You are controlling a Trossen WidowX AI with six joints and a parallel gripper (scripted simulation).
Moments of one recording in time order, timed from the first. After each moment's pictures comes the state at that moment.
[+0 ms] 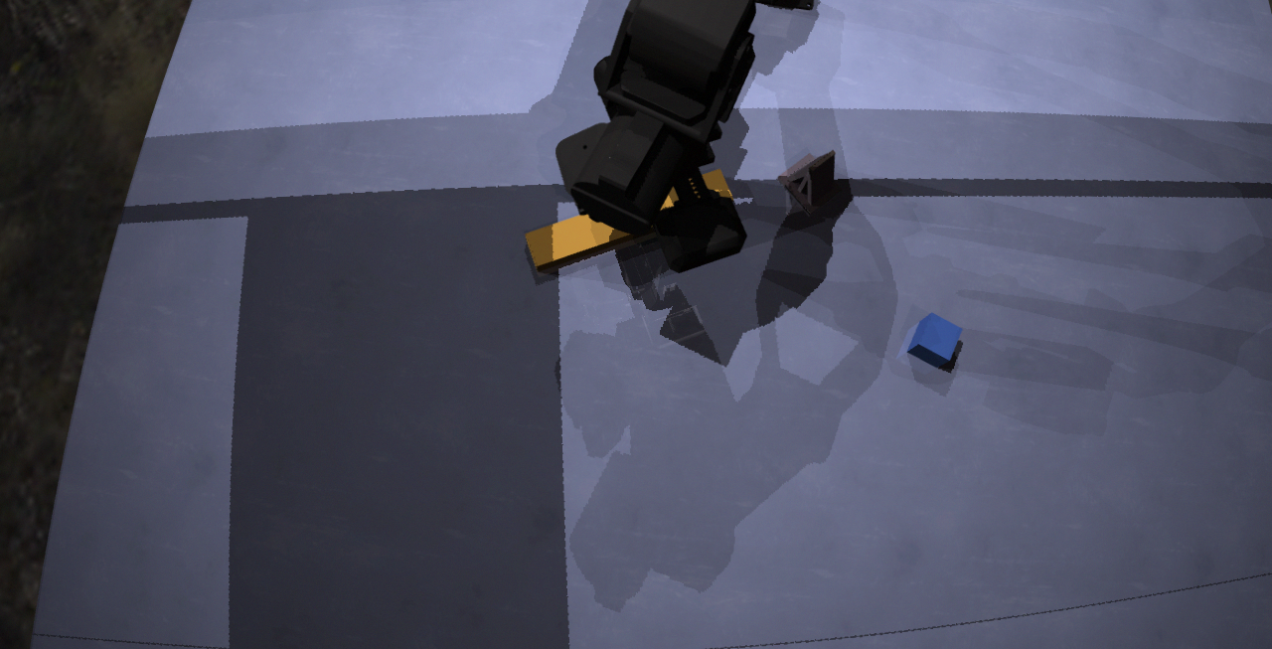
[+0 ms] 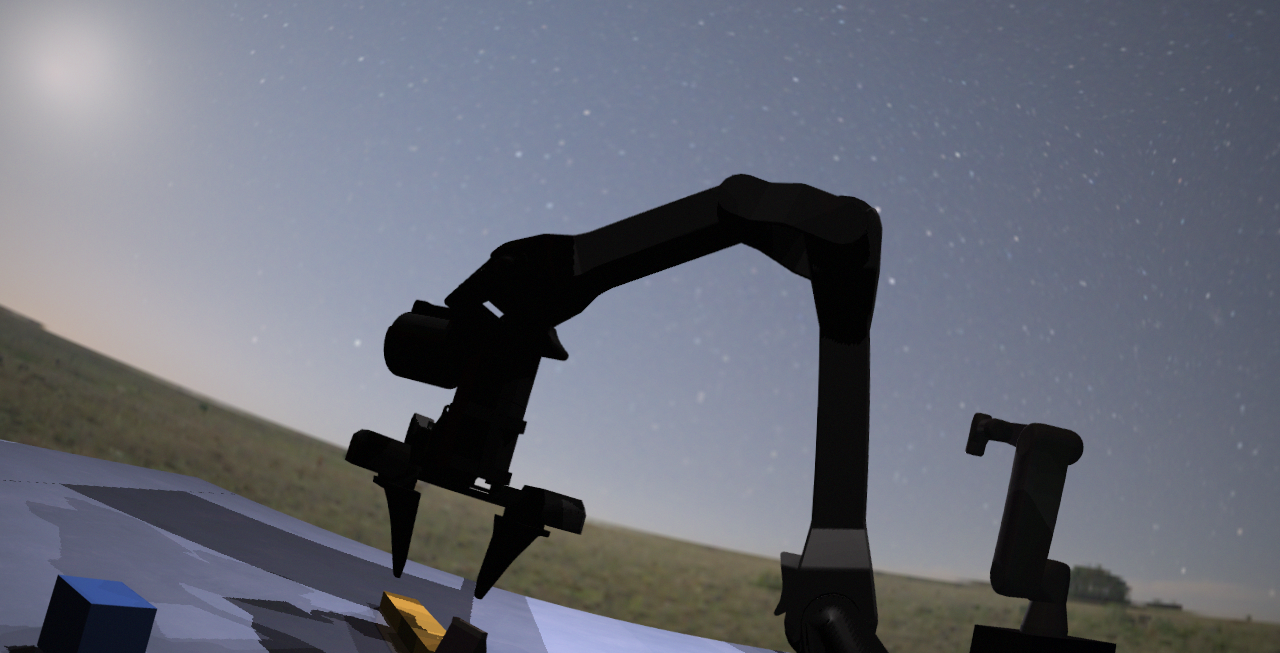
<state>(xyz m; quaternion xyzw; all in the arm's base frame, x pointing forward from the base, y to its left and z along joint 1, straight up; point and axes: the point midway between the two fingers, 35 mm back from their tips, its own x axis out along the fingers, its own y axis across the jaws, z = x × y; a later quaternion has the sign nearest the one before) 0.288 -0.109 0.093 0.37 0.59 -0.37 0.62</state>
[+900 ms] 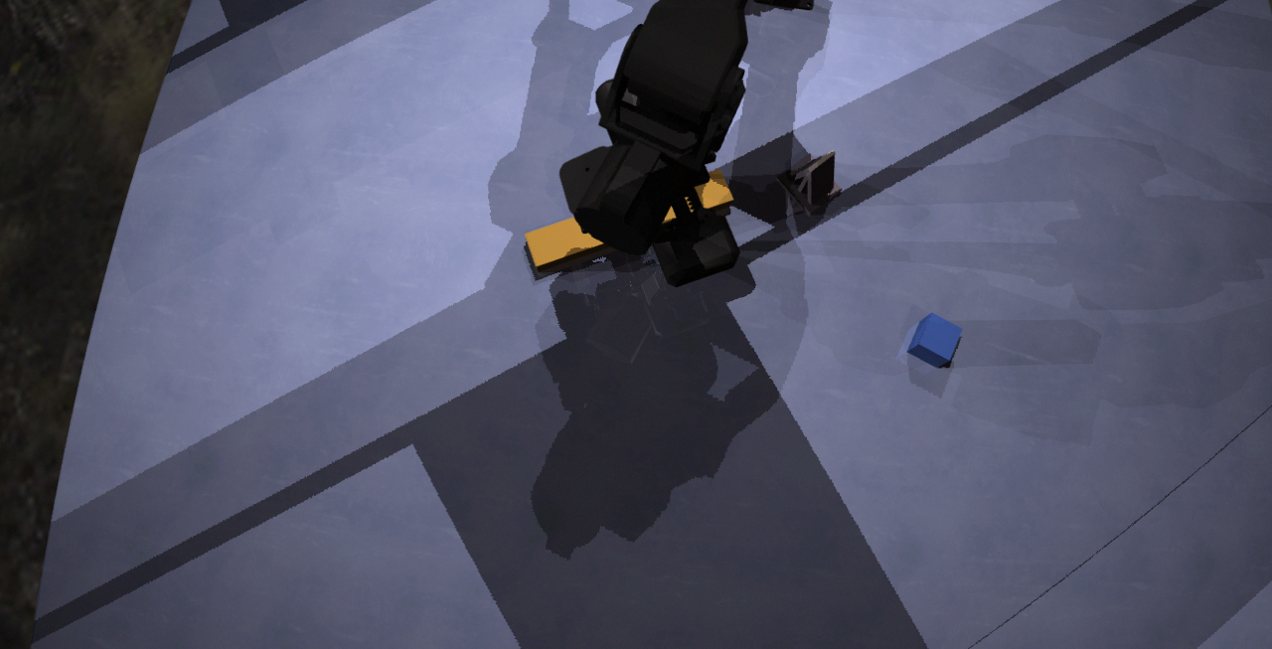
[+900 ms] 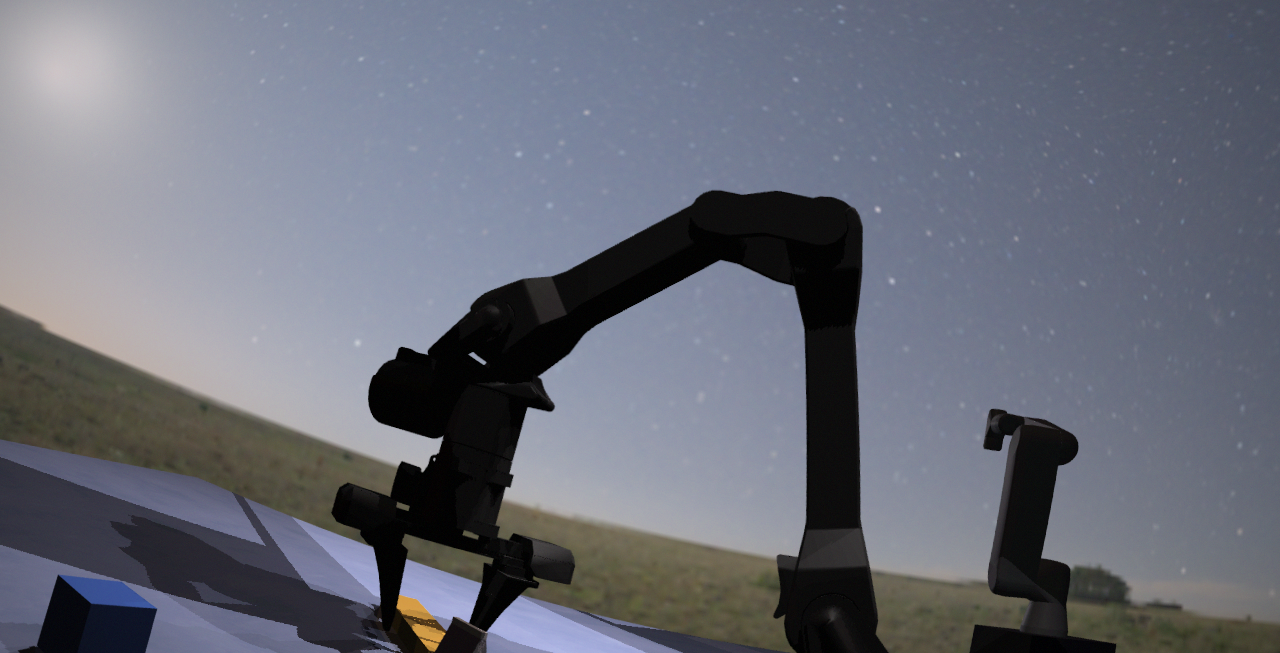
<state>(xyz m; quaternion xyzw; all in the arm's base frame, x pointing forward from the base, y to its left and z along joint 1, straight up) 0.287 -0.108 0.051 0.37 0.59 -0.37 0.61</state>
